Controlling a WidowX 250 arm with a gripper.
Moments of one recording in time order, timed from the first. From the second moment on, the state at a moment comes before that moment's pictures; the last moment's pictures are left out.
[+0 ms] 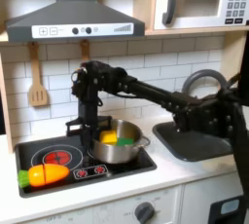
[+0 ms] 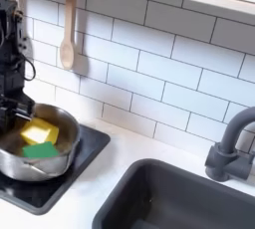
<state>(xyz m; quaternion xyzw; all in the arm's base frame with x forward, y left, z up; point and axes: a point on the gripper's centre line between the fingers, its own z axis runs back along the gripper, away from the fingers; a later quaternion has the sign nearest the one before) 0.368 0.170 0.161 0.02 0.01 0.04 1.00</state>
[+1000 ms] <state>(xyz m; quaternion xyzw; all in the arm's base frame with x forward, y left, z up) 0.362 0.213 0.168 0.06 0.01 0.09 0.99</state>
